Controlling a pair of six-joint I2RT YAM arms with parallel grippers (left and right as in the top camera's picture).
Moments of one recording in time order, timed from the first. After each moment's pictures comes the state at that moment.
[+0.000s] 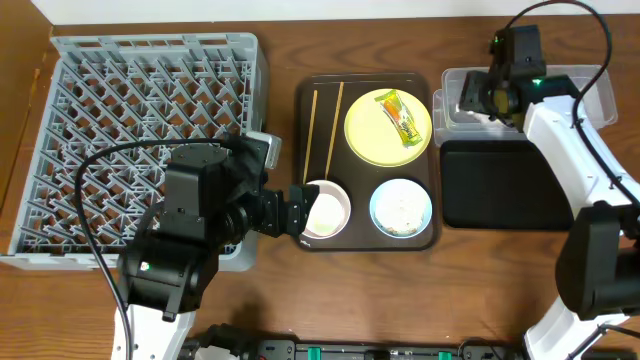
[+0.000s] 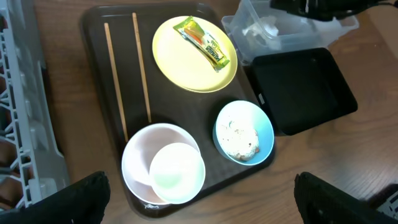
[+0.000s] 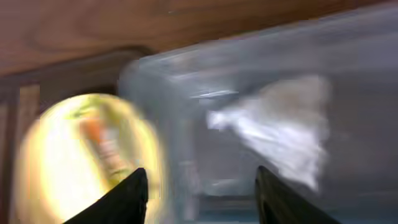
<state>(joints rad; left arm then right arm) -0.22 0.94 1.10 -0.92 0.37 -0.12 0.14 1.87 1.49 -0.57 -0.11 0.32</state>
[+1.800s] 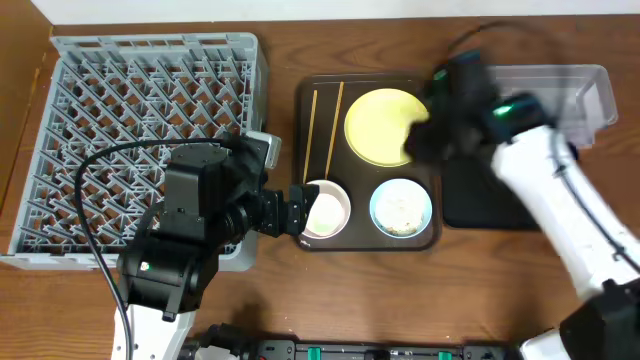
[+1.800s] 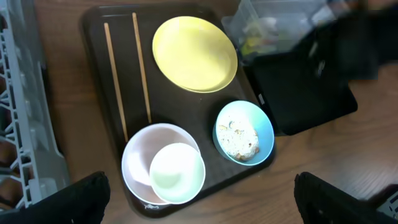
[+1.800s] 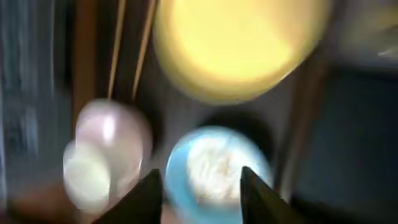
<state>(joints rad) -0.22 0.94 1.10 -0.92 0.37 -0.12 0.40 1.67 1.49 -0.99 -0.26 0.34</state>
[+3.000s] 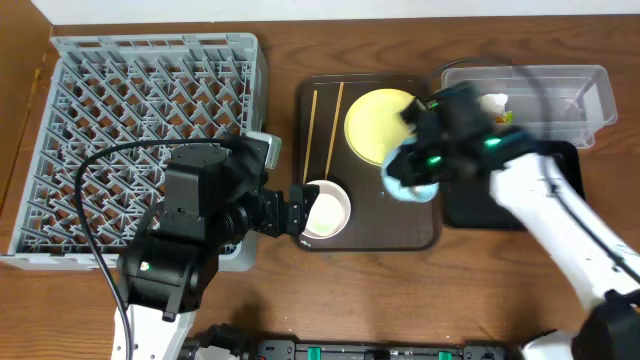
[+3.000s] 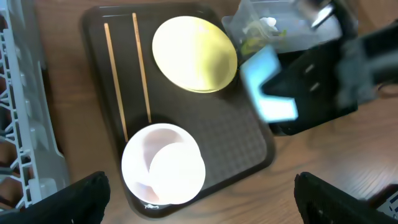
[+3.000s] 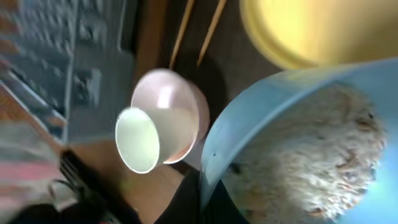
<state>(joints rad) -0.22 0.94 1.10 -0.92 0.37 -0.12 0.37 1.59 1.25 -0.75 -0.56 0.33</state>
